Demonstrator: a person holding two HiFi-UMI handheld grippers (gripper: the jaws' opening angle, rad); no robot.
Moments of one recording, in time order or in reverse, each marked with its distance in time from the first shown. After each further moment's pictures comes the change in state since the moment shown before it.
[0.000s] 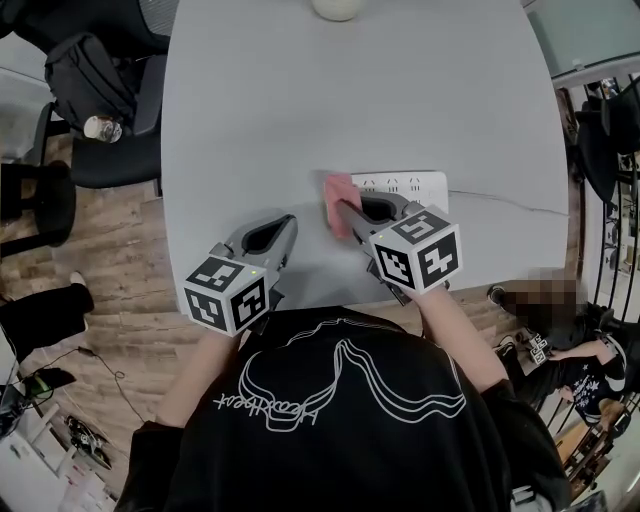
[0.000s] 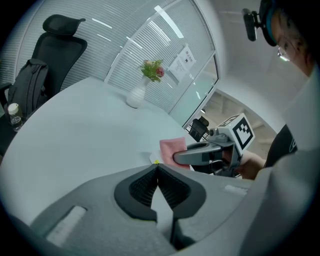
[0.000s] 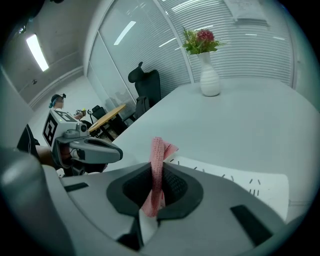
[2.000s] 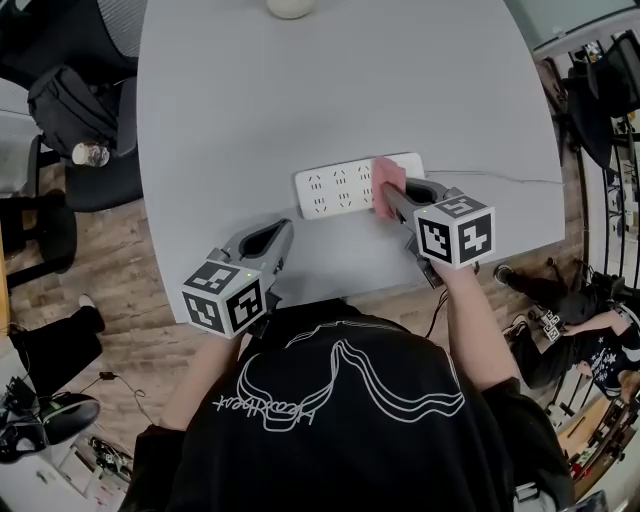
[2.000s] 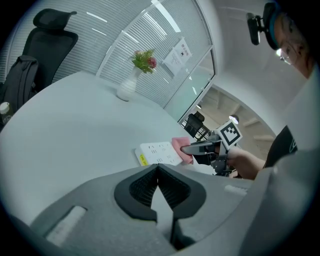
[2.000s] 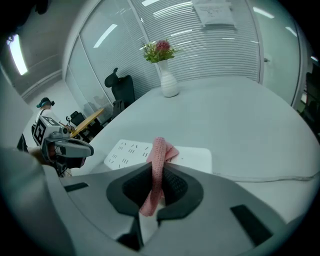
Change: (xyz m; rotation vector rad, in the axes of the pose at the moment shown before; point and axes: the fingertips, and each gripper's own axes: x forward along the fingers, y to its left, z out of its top) left arm 0.018 -0.028 -0.013 0.020 0.059 -0.049; right arm -0.067 -0.098 -0.044 0.144 -0.019 -0.196
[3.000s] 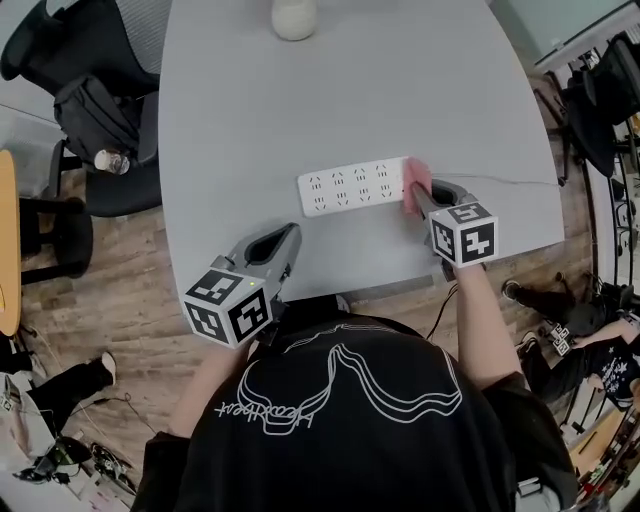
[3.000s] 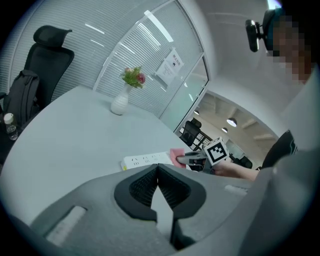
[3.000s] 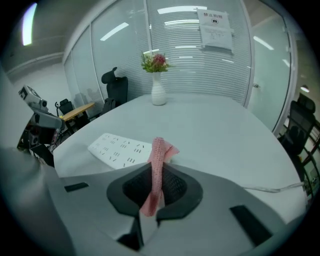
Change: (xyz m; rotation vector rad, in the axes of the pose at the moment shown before) left arm -0.029 -0.063 0.021 0.047 -0.107 0.009; right arm -0.051 -0.057 -0.015 -0.131 -0.100 -0.193
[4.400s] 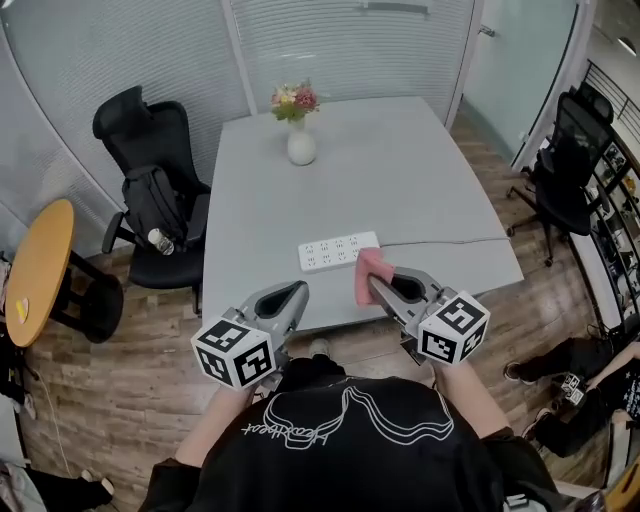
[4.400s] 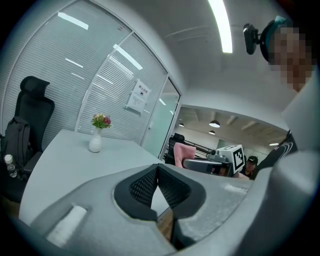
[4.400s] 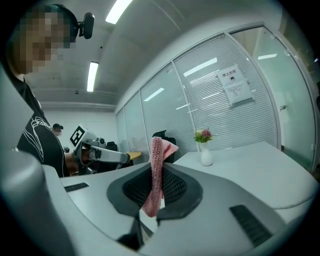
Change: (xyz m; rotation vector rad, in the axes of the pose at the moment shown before) left arm -0.130 -0.193 0.014 0.273 -0.277 -0.064; right arm -0.276 0.167 0.037 -0.104 -0.650 0.425
